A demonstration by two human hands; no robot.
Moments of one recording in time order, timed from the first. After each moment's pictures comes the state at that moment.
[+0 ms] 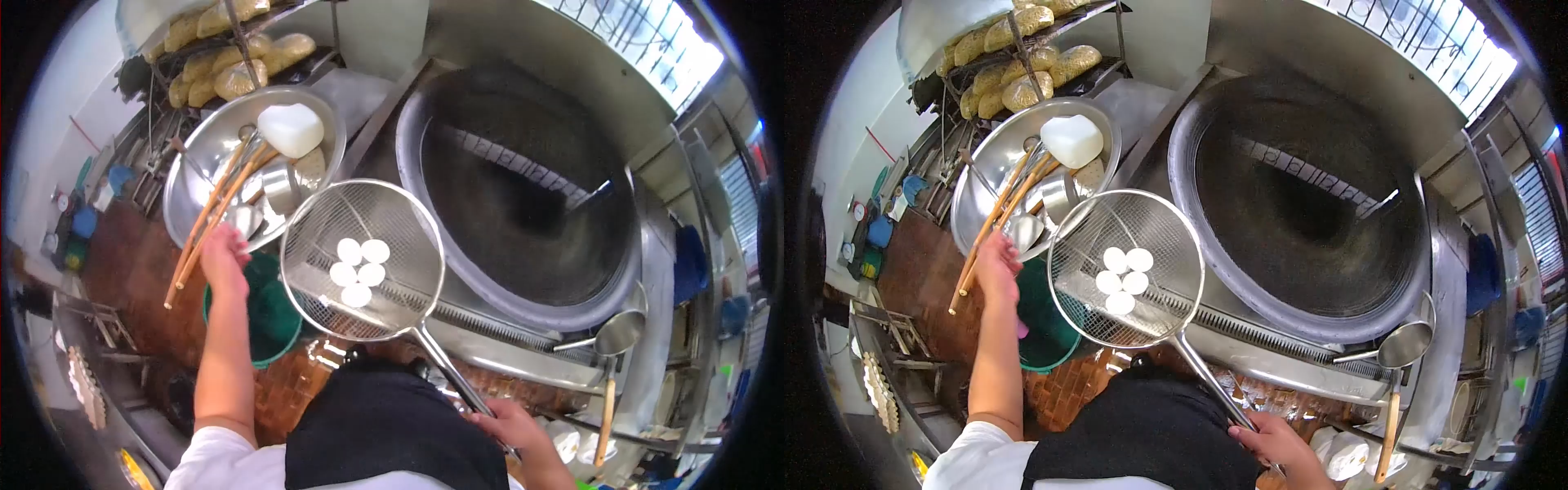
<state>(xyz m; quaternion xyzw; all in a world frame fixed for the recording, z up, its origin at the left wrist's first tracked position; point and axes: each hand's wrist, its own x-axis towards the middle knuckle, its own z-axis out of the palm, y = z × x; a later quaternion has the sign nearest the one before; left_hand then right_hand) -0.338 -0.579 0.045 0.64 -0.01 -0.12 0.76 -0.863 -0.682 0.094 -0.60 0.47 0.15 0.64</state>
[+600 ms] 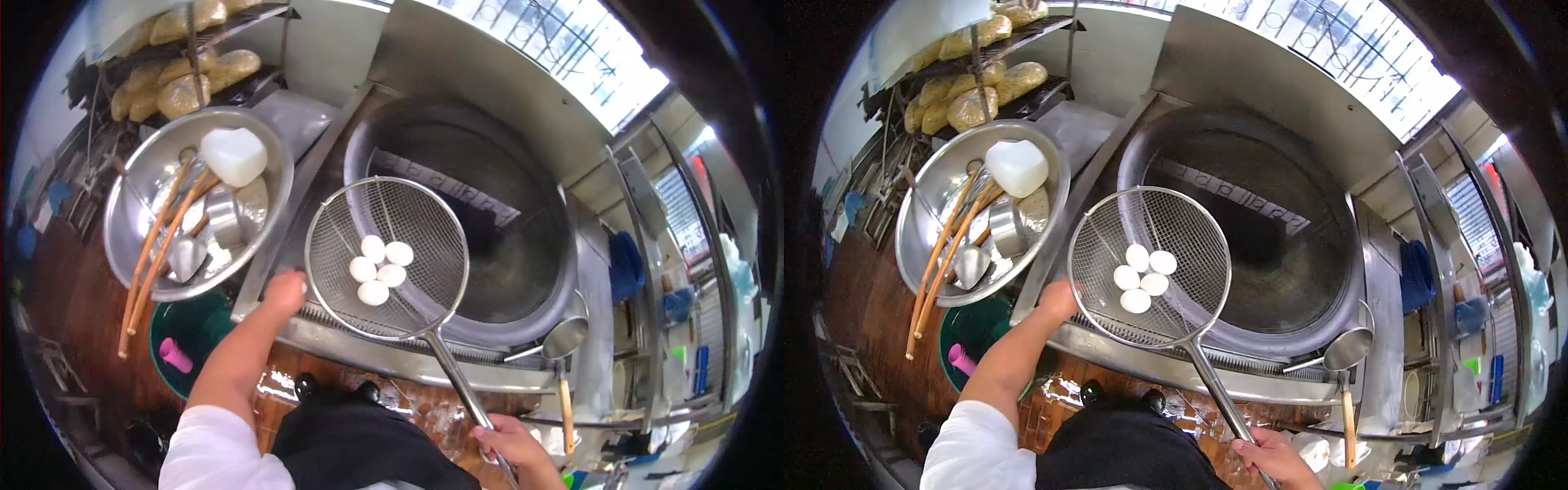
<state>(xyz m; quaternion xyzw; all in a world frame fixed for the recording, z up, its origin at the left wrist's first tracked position) -0.384 -0.712 -0.089 0.82 -0.52 -0.22 0.07 -0.866 -0.662 0.149 -0.48 0.58 0.01 0.66</state>
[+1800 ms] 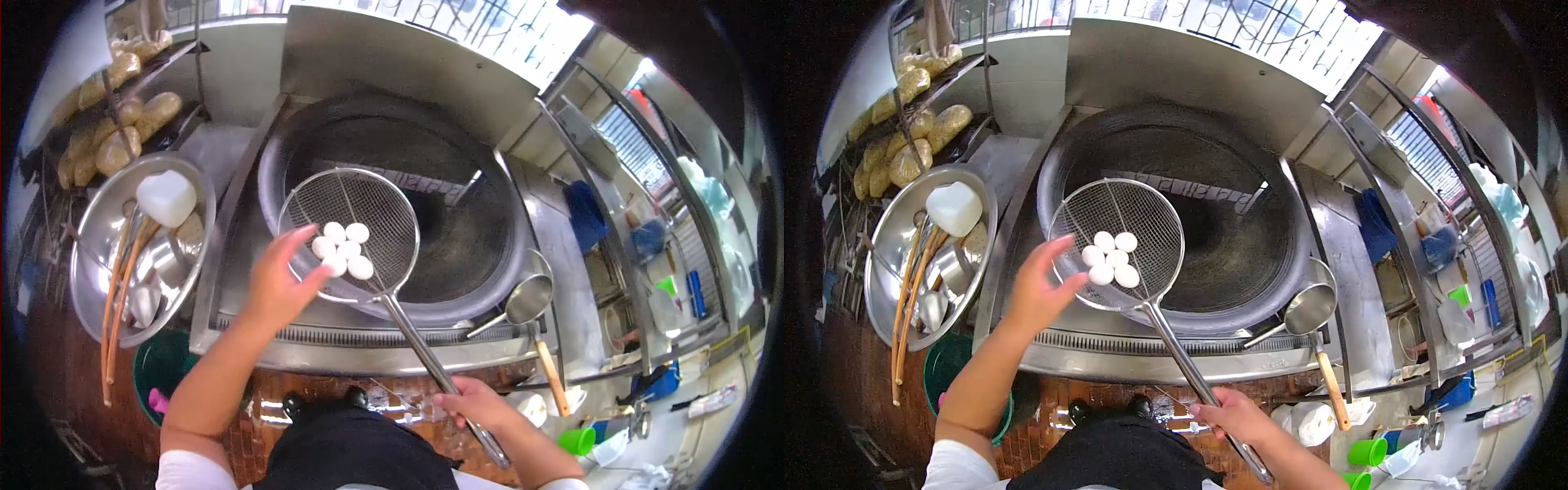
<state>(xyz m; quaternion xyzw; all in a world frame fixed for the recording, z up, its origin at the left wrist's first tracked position) -0.518 -0.748 0.124 0.59 -0.62 -0.12 0.50 -0.876 -0.689 0.142 -0.47 0.60 -0.03 0.65</state>
